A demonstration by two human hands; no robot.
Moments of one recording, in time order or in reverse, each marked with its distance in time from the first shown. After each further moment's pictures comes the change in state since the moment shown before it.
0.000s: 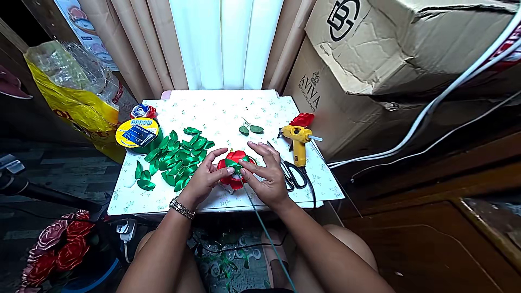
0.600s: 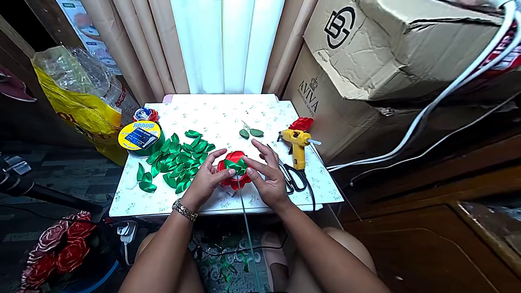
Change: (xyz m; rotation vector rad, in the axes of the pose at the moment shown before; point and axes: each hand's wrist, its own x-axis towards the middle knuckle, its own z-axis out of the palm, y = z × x) left_hand 0.001 0.000 0.004 -0.007 0.058 0.044; right_hand 0.003 0.000 0.000 0.210 0.004 0.111
